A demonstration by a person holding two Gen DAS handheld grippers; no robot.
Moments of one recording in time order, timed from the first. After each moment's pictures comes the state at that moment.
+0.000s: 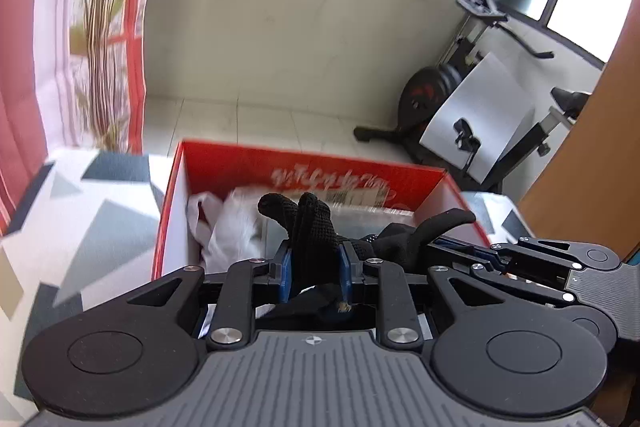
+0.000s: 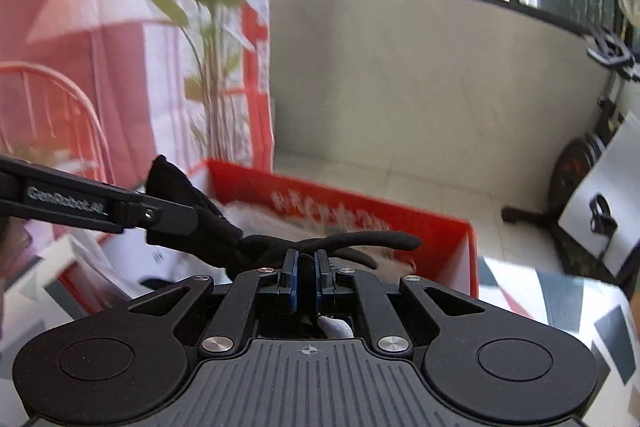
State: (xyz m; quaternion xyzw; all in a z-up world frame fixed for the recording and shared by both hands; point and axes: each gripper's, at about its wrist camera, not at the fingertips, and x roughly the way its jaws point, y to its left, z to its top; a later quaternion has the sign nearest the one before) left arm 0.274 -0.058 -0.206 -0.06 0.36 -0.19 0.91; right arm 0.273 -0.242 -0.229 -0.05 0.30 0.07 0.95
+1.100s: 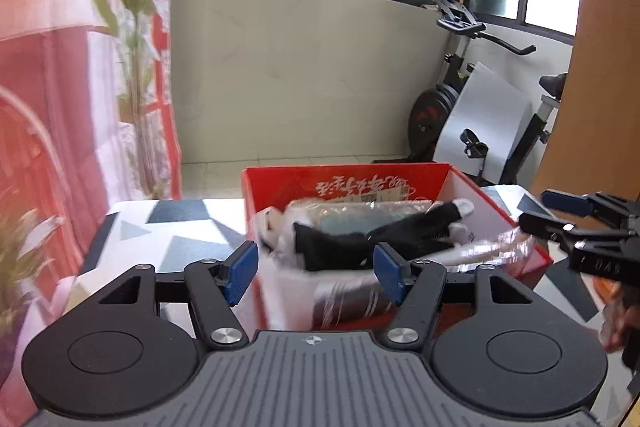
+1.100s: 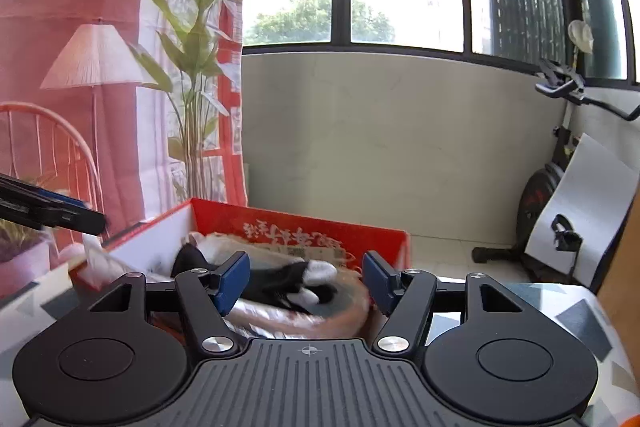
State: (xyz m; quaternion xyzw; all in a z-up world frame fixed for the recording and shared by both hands) left arm 0.187 -0.004 -0.194 0.02 0.26 -0.17 0.95; right arm 0.158 -0.279 -0.226 -0.04 0.17 0.03 0.98
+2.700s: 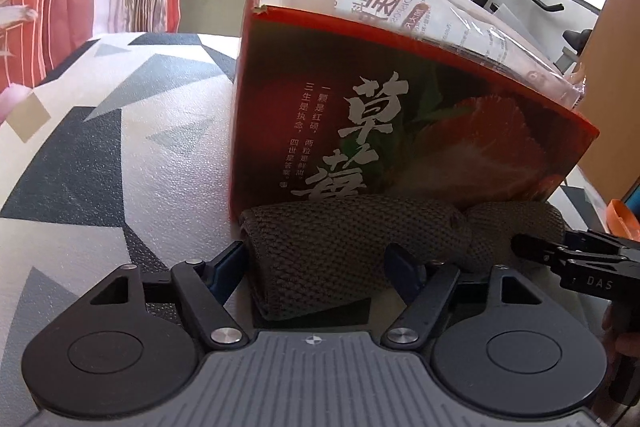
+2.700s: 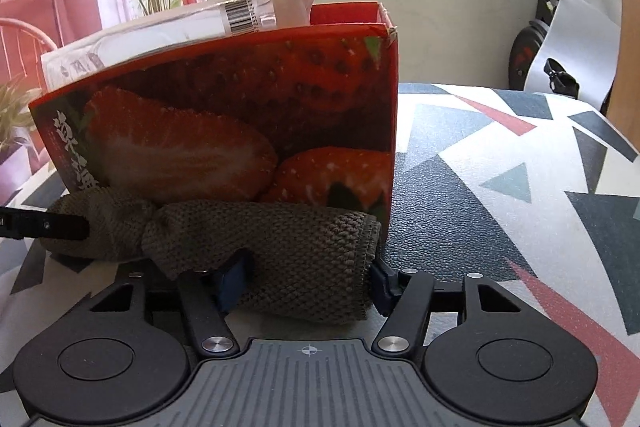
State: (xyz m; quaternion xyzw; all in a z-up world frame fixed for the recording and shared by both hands) left arm 0.186 0.000 -0.336 -0.04 0.38 -0.18 0.91; right arm 0.138 -0.288 -0.366 0.04 0.33 0.00 0.94
